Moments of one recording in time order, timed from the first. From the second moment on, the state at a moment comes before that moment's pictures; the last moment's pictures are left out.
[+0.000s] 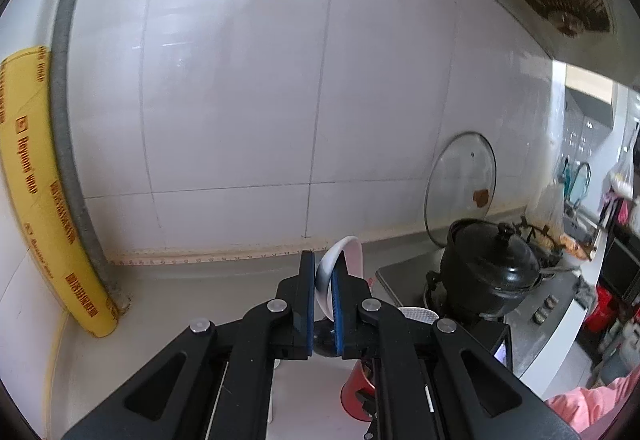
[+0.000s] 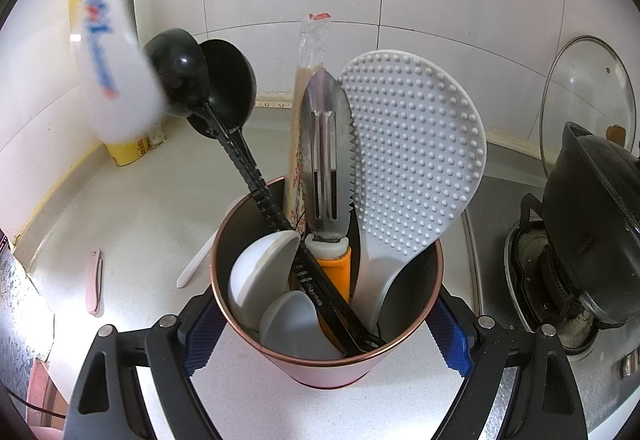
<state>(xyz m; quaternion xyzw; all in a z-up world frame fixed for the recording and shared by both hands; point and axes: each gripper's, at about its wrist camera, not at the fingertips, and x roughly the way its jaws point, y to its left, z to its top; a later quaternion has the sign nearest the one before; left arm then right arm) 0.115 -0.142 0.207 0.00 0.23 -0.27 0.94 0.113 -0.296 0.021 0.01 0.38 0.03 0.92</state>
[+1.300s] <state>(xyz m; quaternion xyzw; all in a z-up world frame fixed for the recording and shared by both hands) 0.135 -0.176 0.185 0.05 0.23 -0.26 0.93 0.115 -0.298 0.019 0.01 0.38 0.04 0.92</state>
